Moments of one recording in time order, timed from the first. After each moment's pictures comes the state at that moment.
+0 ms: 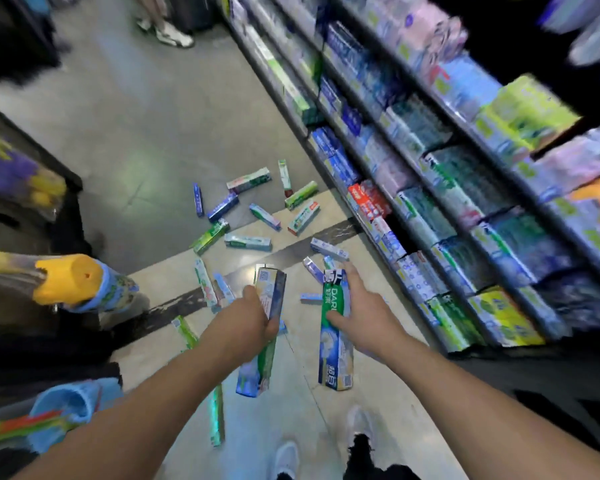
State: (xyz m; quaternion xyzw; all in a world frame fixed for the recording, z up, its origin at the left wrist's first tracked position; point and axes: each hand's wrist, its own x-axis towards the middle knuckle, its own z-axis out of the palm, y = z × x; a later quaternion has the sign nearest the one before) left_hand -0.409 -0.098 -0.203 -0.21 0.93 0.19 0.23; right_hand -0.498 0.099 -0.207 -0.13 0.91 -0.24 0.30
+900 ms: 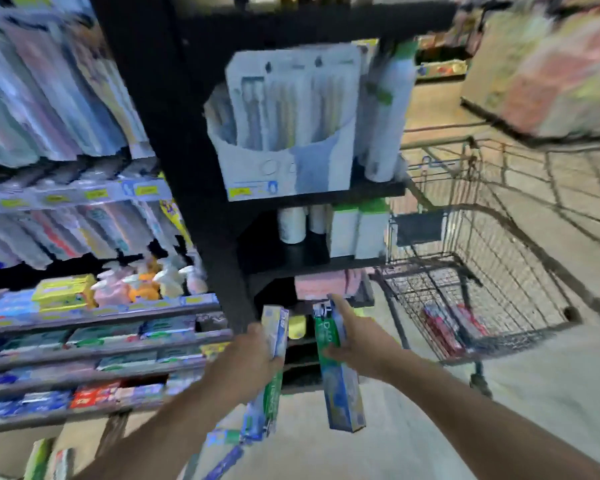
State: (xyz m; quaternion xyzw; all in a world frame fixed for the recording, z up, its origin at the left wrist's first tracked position) left_hand -0.353 0.416 0.037 0.41 0.89 0.05 0.20; right_hand -0.205 0.574 0.048 0.31 0.89 -0.33 0.08
